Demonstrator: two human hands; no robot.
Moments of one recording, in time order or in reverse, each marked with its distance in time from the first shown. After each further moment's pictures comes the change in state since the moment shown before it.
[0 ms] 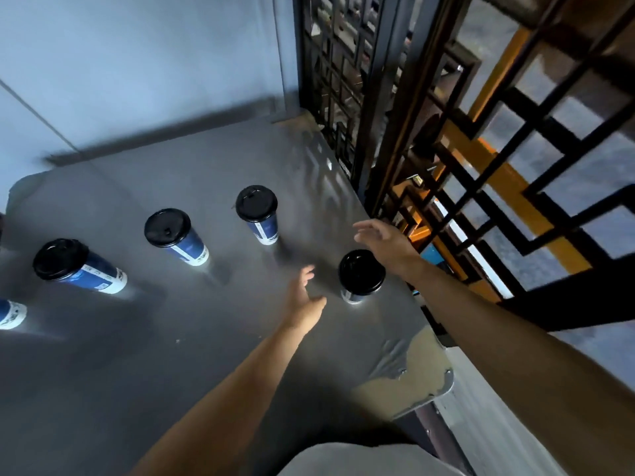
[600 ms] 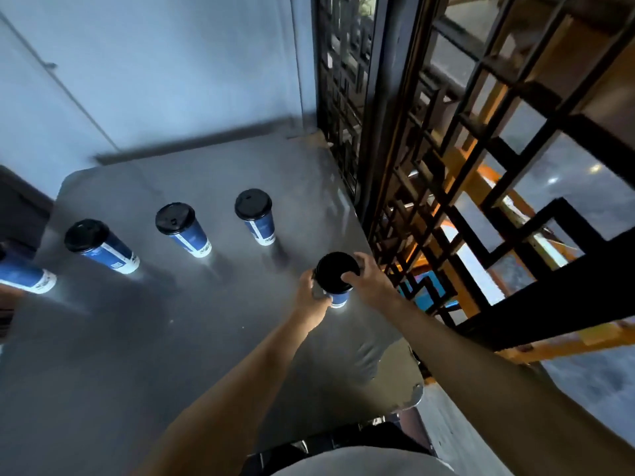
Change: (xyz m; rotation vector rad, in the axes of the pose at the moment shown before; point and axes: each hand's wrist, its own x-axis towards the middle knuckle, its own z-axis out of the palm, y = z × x) left_hand -0.037 0.034 0.058 0.013 0.099 0.083; right_hand -0.041 0.050 -0.006 -0.075 -0.085 0.023
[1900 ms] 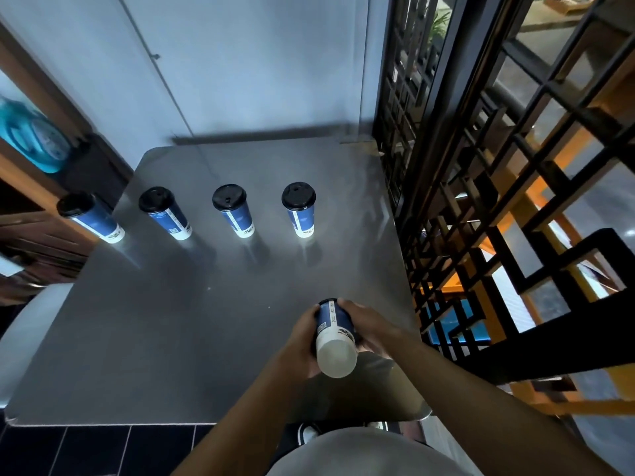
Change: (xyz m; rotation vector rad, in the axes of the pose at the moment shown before) left_hand -0.084 -0.041 -0.012 -1.163 -0.063 -0.654; right_hand -0.047 0.010 0.056 0.334 -0.456 0.266
